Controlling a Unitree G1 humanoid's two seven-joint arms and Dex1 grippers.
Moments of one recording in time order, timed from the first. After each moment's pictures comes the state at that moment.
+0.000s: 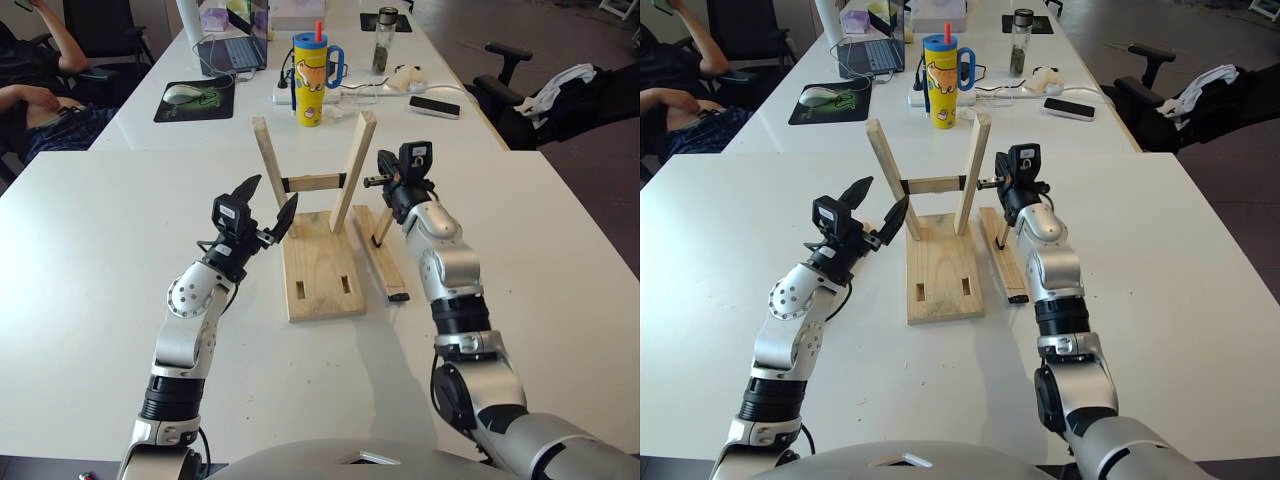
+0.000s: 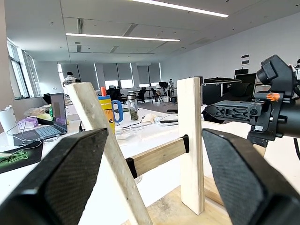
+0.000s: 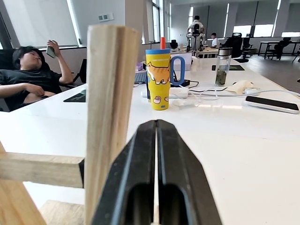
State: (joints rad) left arm -0.15 0.19 -0.04 -0.17 -0.21 0.01 -0.39; right arm -0.57 -0.07 -0.04 0.25 0.18 0.28 0.17
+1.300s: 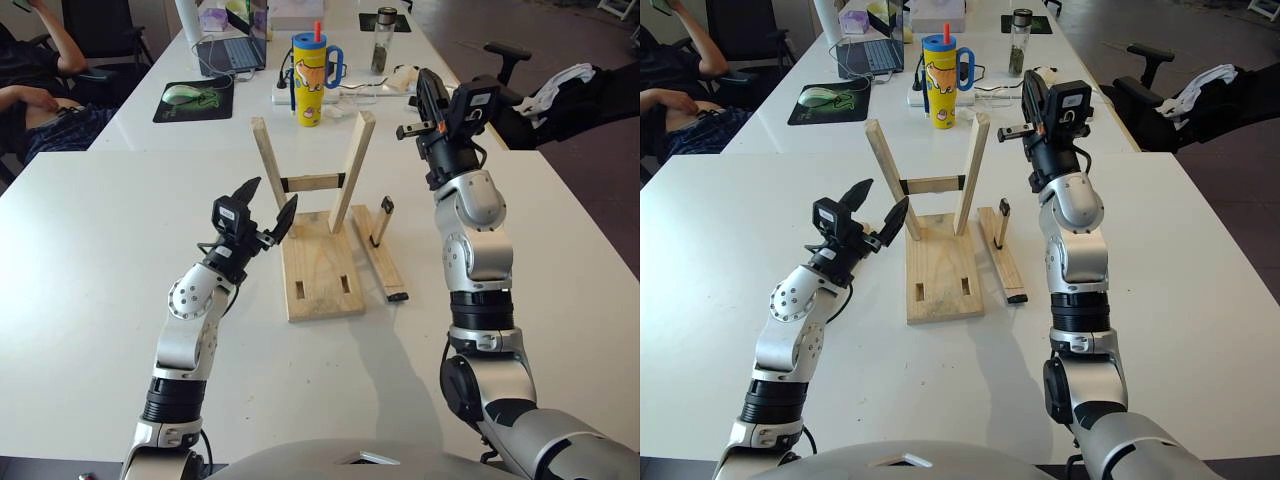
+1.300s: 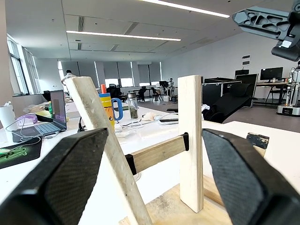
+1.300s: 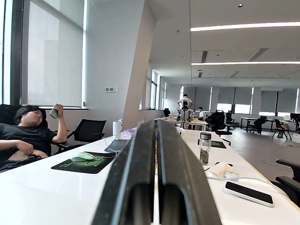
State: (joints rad) left arm -0.14 0.18 -0.04 -0.17 -0.21 0.01 -0.40; right arm -0.62 -0.14 -0.11 0.06 0.17 0.07 0.18
